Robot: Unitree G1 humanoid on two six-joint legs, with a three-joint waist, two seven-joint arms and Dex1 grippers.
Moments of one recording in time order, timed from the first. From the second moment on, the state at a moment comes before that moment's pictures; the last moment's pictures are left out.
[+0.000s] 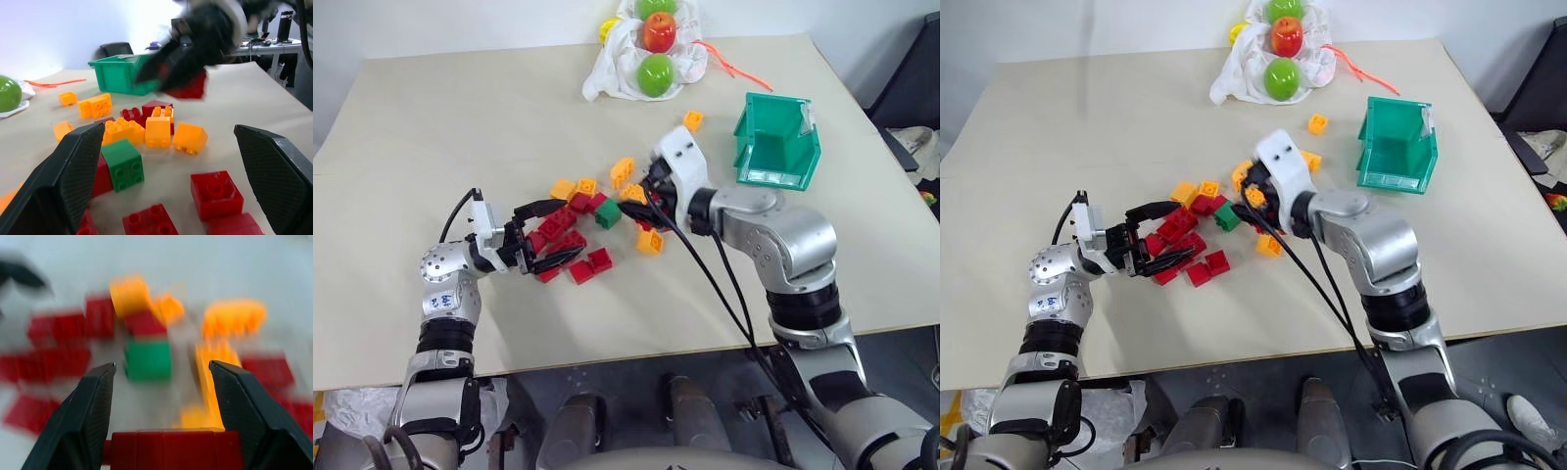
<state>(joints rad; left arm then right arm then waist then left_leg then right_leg) -0.55 0.43 0.17 0.60 -0.46 -0.30 -1.33 -0.73 -0.31 0.18 -0.22 0.29 1.09 0.51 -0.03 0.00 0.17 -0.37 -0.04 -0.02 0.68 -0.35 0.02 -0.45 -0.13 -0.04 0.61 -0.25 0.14</state>
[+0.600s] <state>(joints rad) -0.52 0.44 0.18 0.60 -0.45 -0.31 -1.31 -0.84 -0.28 0.28 -0.01 0.35 0.96 0.69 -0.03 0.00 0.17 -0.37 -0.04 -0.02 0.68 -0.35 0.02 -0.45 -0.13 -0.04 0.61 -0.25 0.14</state>
